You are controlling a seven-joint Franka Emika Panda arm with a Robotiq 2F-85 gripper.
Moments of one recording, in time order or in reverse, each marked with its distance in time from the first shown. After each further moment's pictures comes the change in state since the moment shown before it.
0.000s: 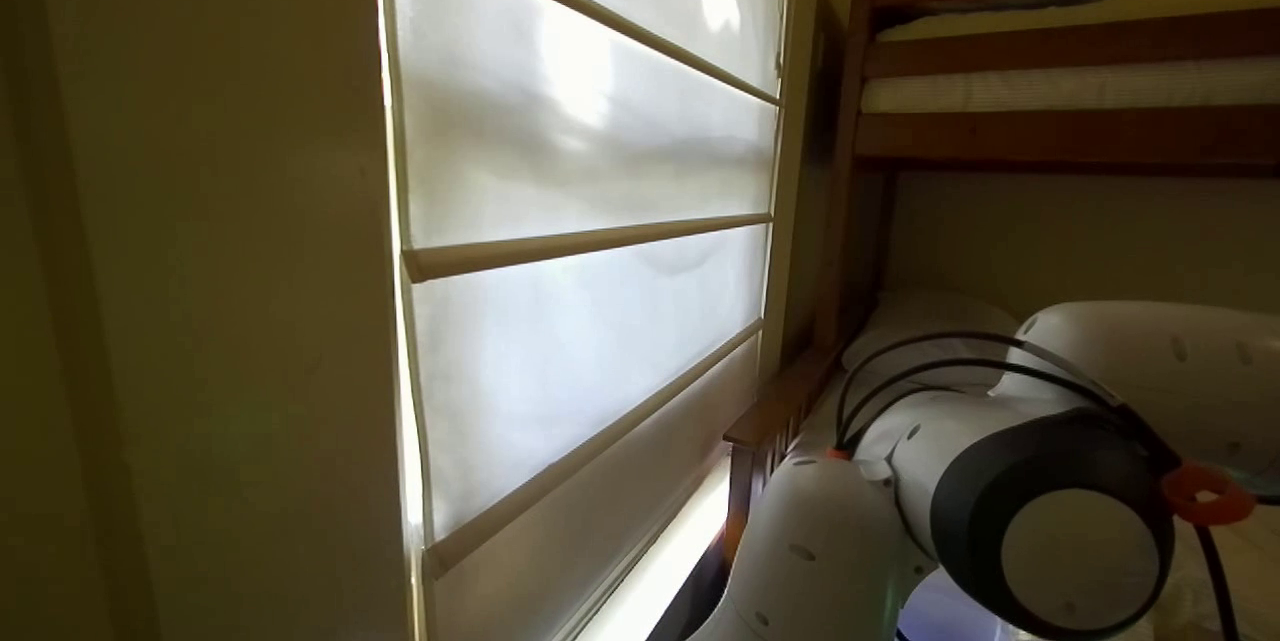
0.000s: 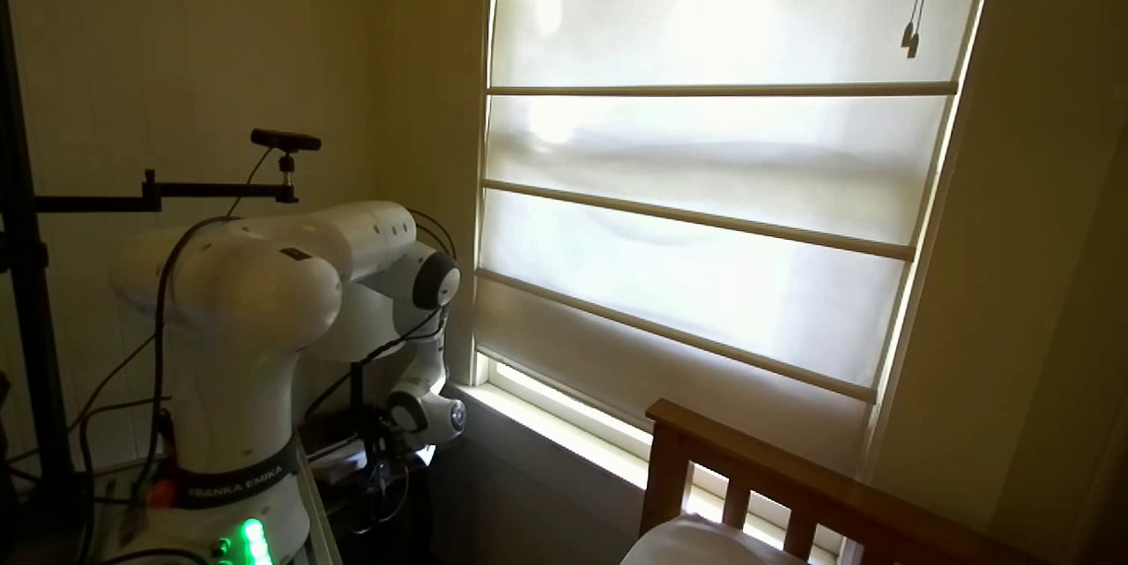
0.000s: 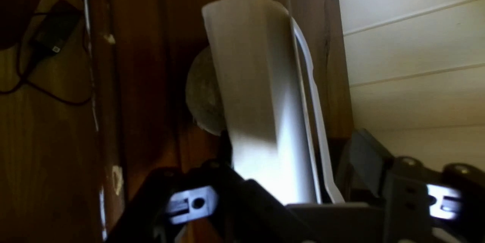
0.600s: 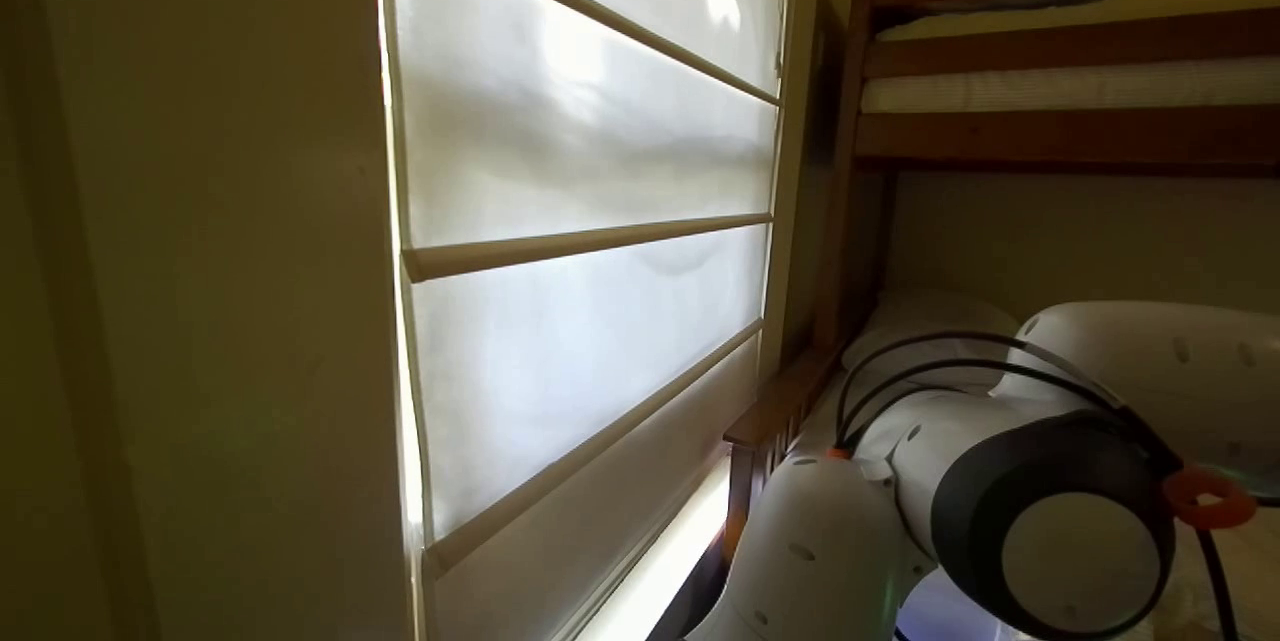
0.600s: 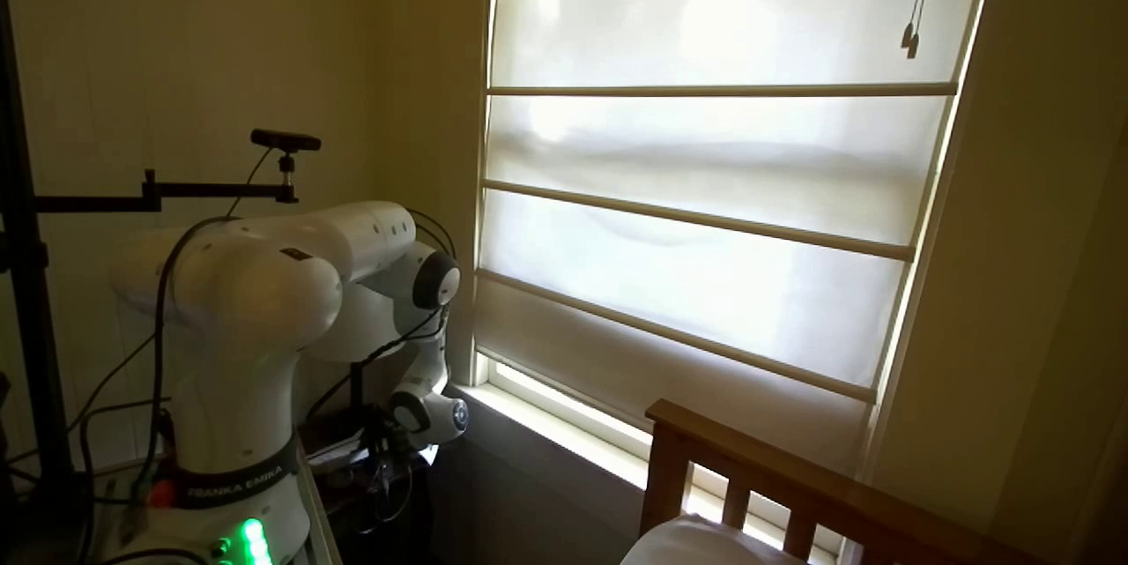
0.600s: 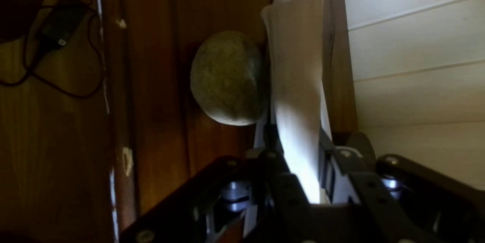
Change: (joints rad) arm 0.004 0.000 -0.013 0.008 0.000 0.000 0.000
